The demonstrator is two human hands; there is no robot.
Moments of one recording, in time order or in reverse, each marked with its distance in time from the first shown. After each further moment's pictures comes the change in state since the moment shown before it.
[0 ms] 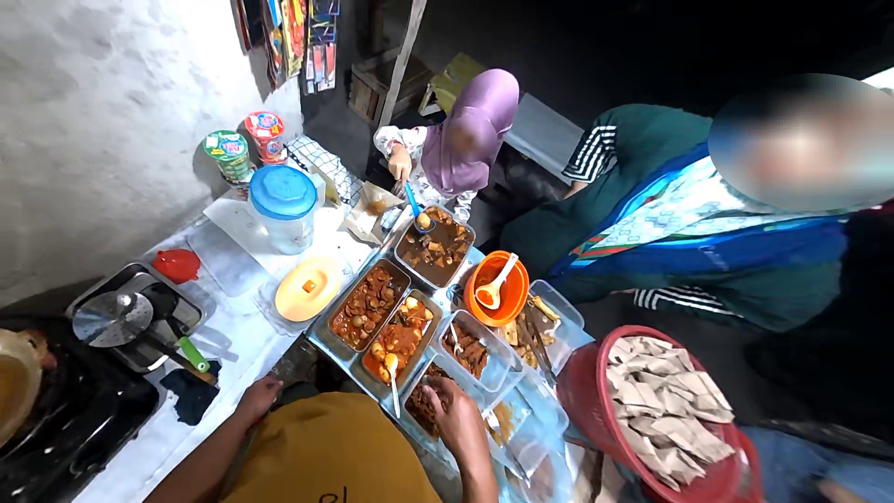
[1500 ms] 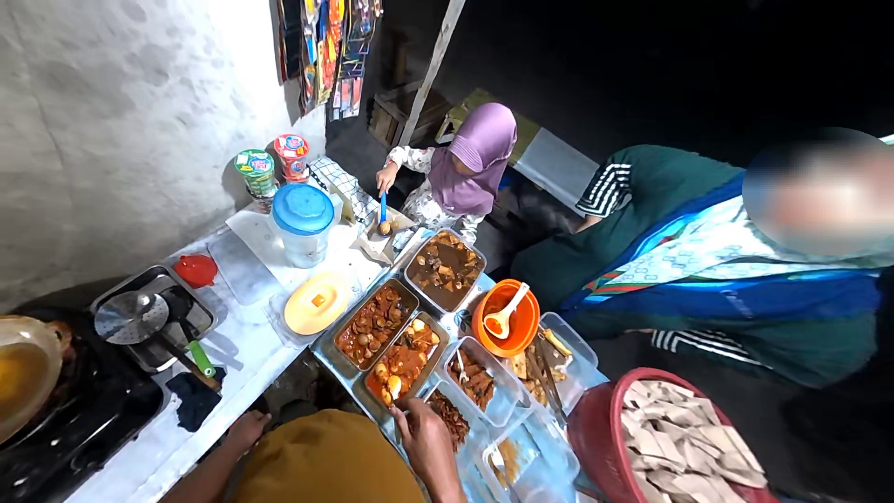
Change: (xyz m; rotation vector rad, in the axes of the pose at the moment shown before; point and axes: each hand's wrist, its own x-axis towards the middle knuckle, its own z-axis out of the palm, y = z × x) left_hand 0.005 -0.059 0.023 0.009 -0.041 -0.116; right_hand 0.003 -0.043 0.028 0.031 -0.040 -0.260
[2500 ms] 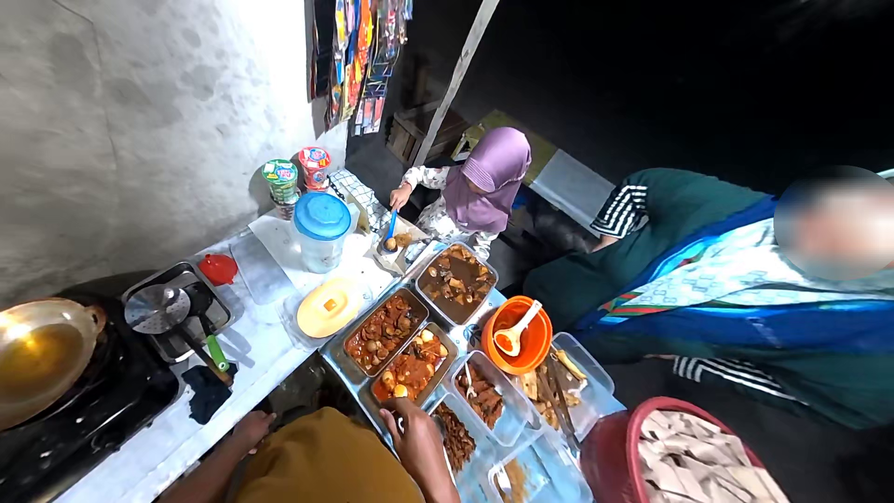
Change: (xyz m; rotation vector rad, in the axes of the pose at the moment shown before) left_hand -0.016 0.007 -0.003 -0.092 0.016 -0.062; right_hand 0.015 -0.013 0.010 -0.001 -0.072 -0.174
